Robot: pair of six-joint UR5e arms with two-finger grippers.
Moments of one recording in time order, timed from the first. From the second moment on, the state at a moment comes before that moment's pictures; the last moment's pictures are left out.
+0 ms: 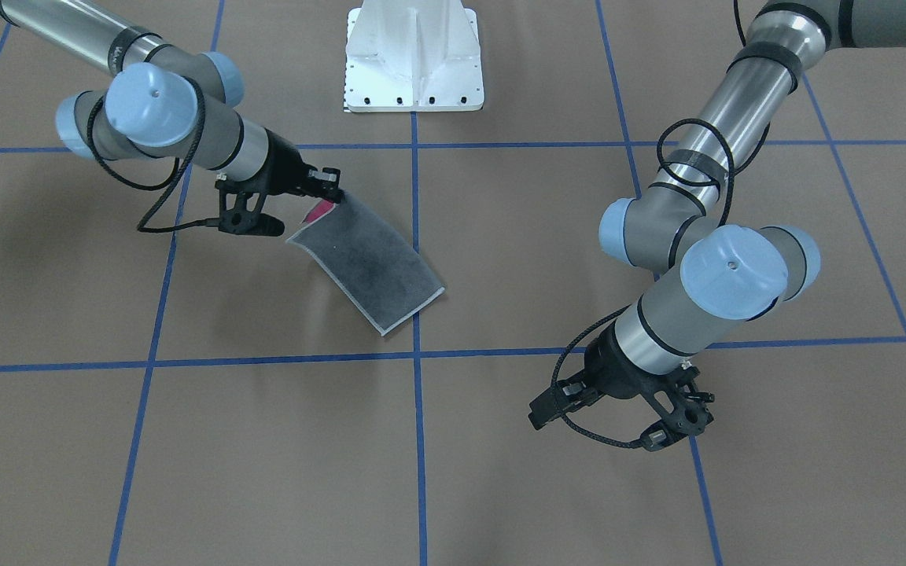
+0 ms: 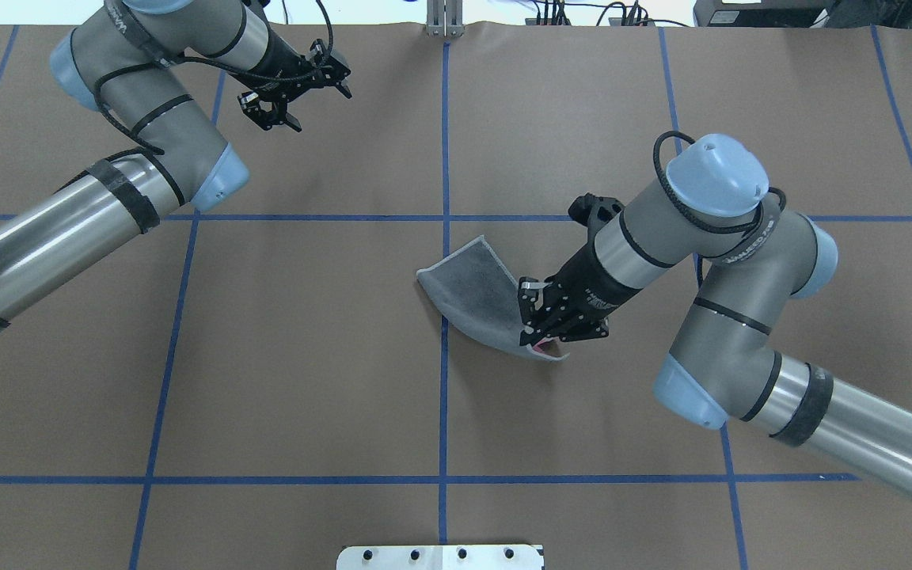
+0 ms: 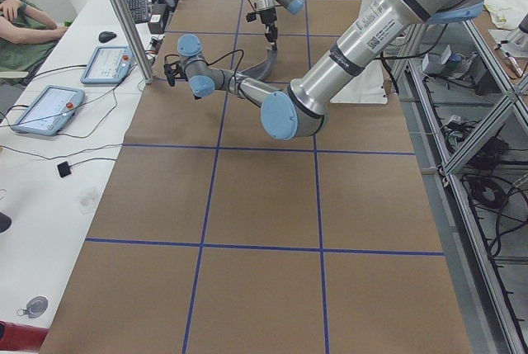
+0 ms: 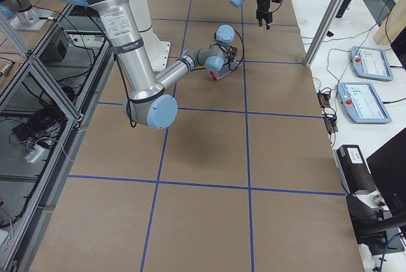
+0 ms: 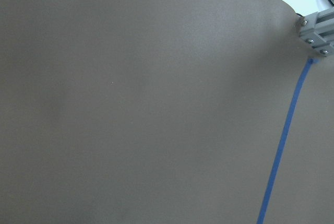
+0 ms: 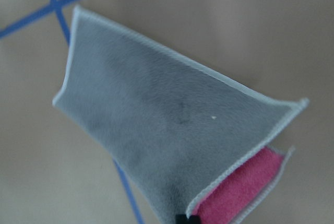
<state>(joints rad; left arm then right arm) -0.92 -2.42 -1.02 -2.33 -2.19 -1.52 0.61 -1.12 1.69 -1.02 2.39 1.60</state>
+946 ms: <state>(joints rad) -0.92 -2.41 -1.01 -2.33 -2.19 -1.52 0.44 -0.99 1.65 -1.01 2.26 1.74</state>
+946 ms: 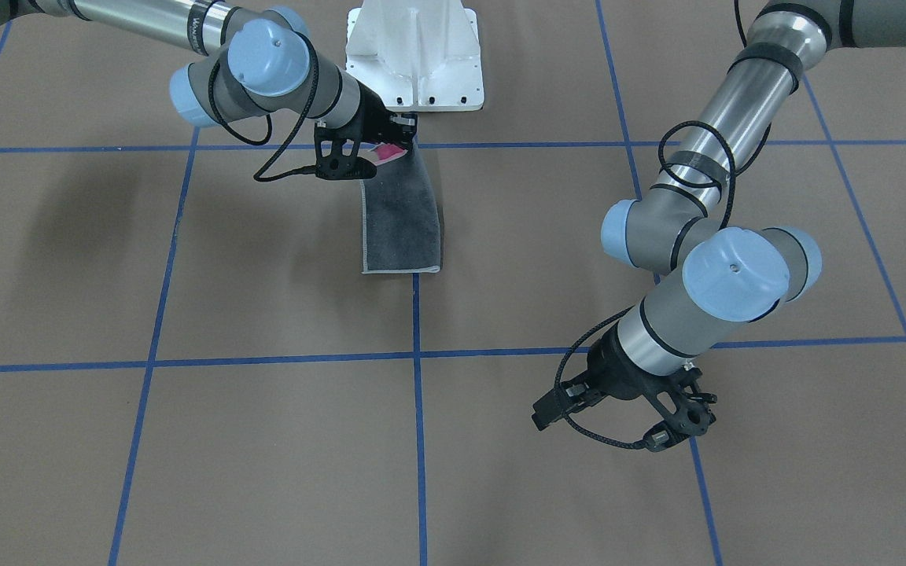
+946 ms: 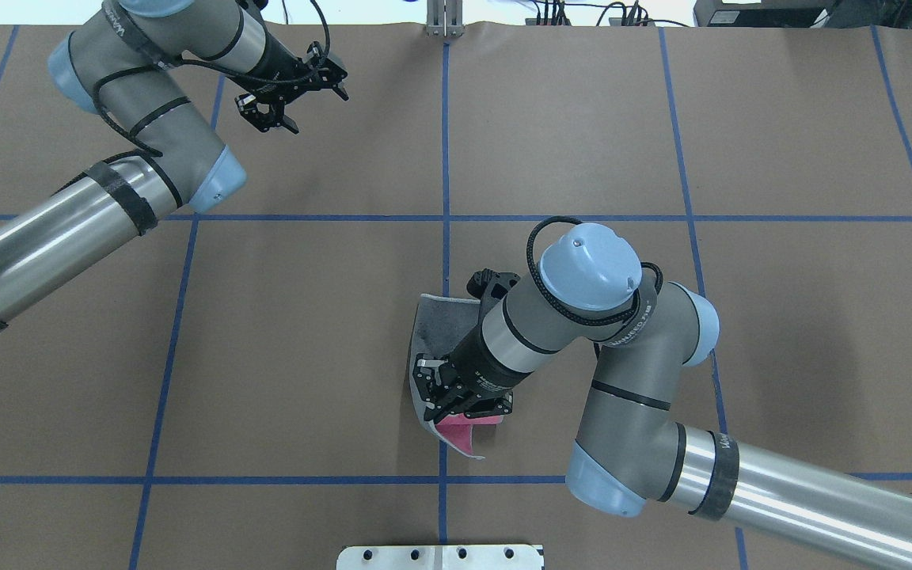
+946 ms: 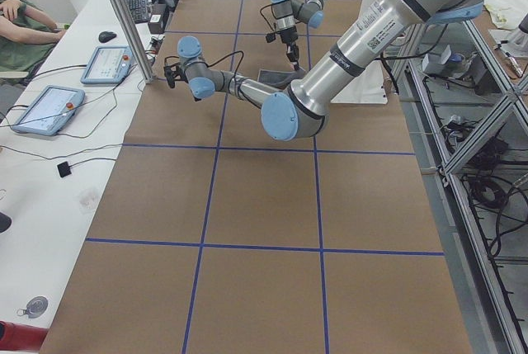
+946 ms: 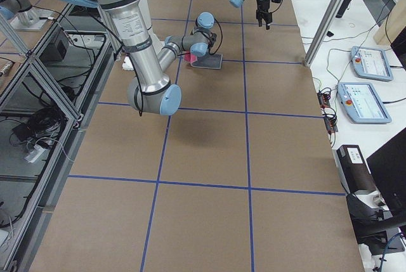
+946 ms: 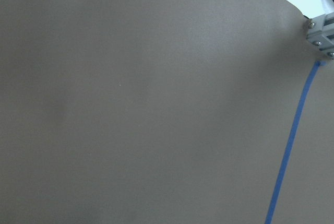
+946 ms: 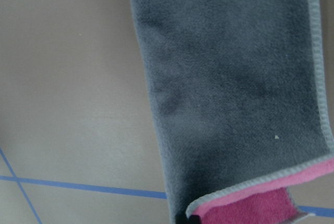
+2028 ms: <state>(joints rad) -0.90 -2.28 -1.29 -2.28 -2.30 -1.55 0.80 -1.03 1.66 -1.01 2.47 1.68</state>
